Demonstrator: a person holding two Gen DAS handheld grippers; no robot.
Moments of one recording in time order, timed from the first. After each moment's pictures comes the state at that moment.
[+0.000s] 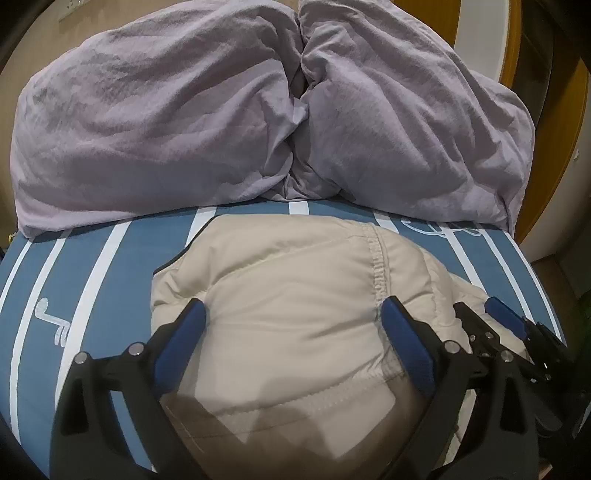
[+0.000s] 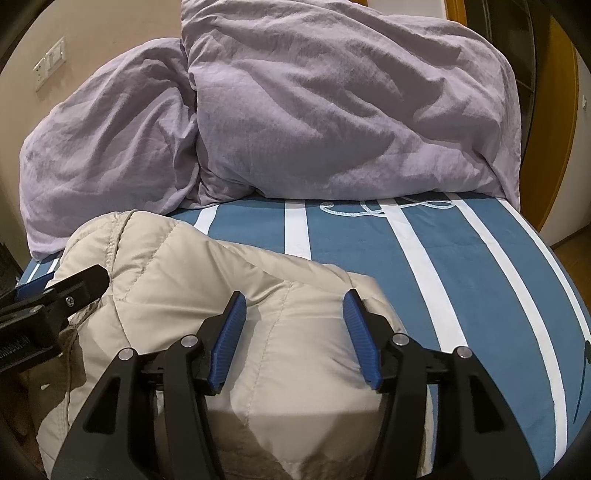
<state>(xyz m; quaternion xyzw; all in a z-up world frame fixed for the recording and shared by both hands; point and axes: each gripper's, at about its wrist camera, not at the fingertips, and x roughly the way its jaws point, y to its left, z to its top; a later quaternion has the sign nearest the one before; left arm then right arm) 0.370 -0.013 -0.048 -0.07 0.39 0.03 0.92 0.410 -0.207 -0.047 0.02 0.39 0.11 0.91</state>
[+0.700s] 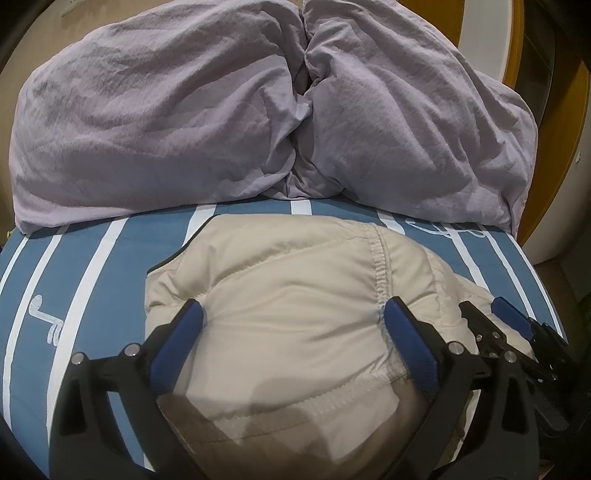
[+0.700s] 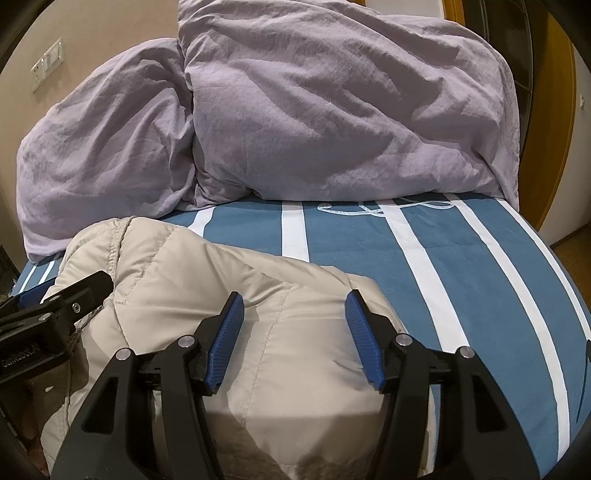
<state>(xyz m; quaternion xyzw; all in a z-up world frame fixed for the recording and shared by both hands) 0.374 -0.011 -0.059 -0.07 0.39 0.03 0.92 0.412 -0.207 -0.049 0.02 0.39 0.11 0.92</state>
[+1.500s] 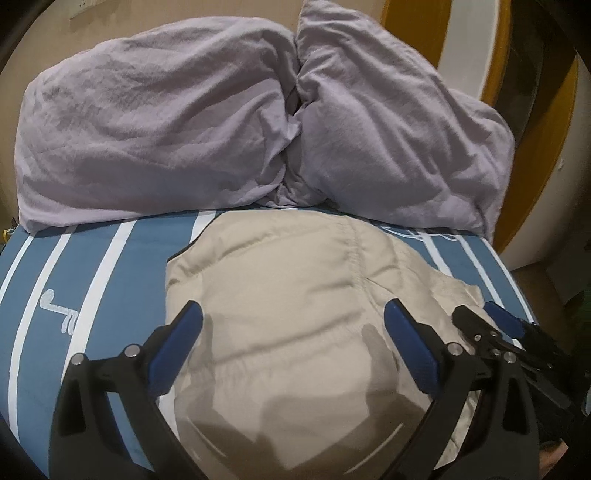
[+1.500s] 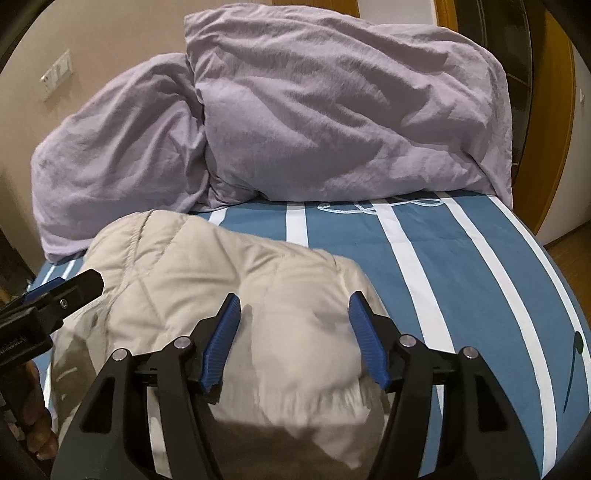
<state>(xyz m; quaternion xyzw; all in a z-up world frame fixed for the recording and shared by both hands) 0.331 -0.008 -0.028 -0.09 0.37 0.00 0.92 0.382 -0.233 -0.020 0.04 0.39 0.13 0.91</state>
